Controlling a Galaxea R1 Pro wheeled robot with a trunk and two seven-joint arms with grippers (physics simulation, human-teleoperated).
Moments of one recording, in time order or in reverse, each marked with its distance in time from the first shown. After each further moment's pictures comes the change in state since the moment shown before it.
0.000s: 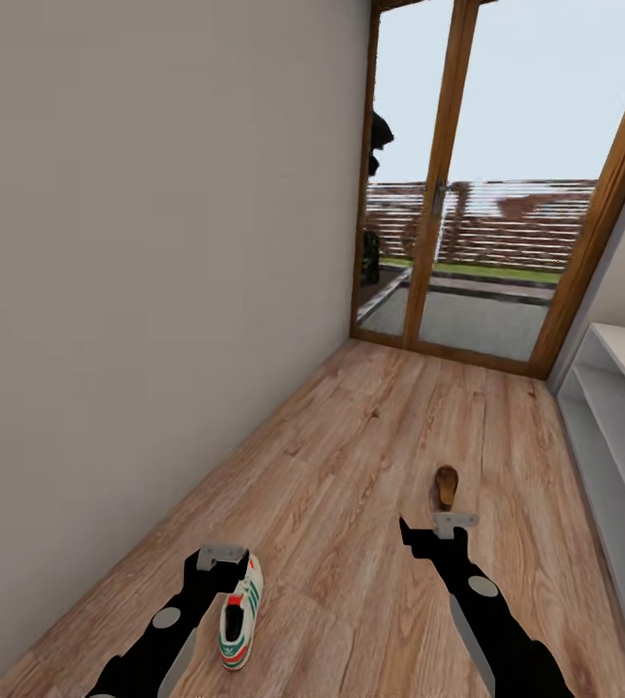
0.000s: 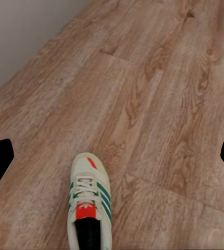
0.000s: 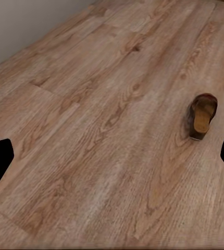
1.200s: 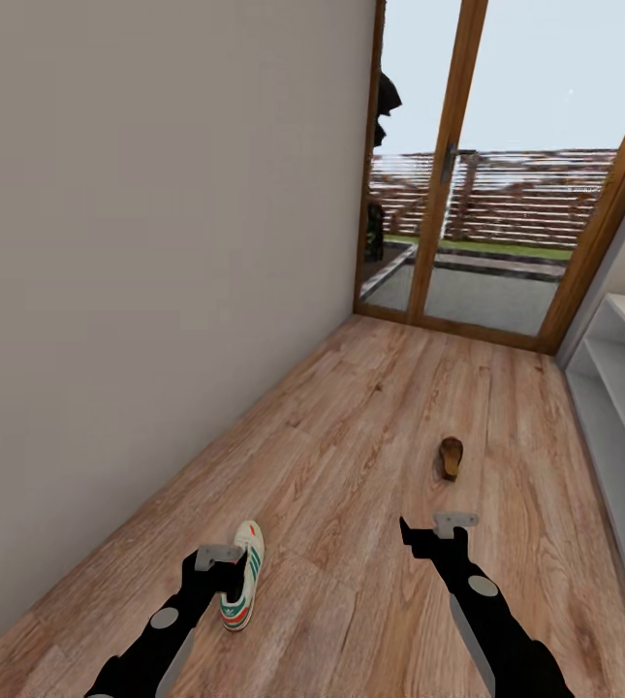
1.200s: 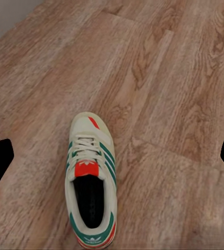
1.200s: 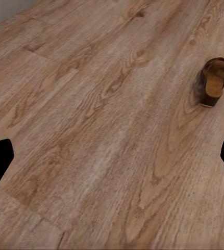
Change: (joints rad) left arm 0.000 0.005 0.002 0.002 -0.001 0.000 0.000; right arm 0.000 0.000 -0.001 -0.001 0.000 0.003 -0.001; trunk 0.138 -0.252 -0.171
